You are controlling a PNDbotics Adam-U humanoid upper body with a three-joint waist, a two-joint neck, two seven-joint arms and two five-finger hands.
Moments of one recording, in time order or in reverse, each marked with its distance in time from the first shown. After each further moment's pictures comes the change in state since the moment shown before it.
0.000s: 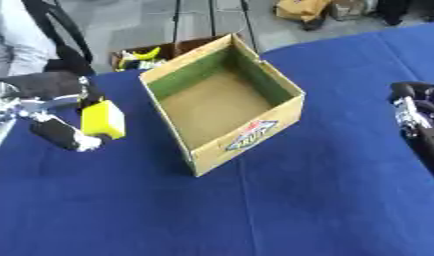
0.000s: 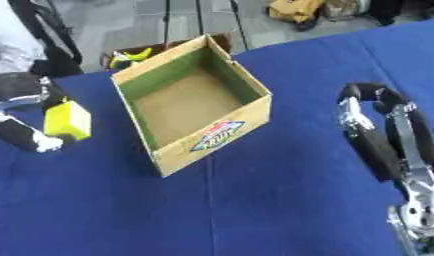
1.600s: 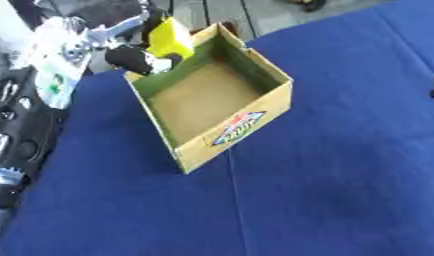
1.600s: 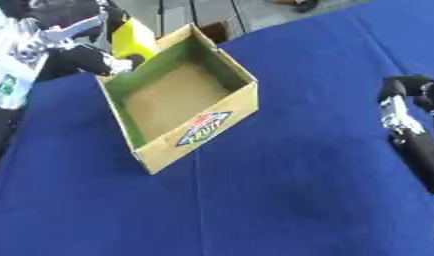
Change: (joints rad) left arm -0.265 -0.144 0.044 0.239 -0.104 -0.024 0.273; right arm -0.069 0.017 0.056 -0.020 -0.003 -0.026 0.057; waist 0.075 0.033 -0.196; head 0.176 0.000
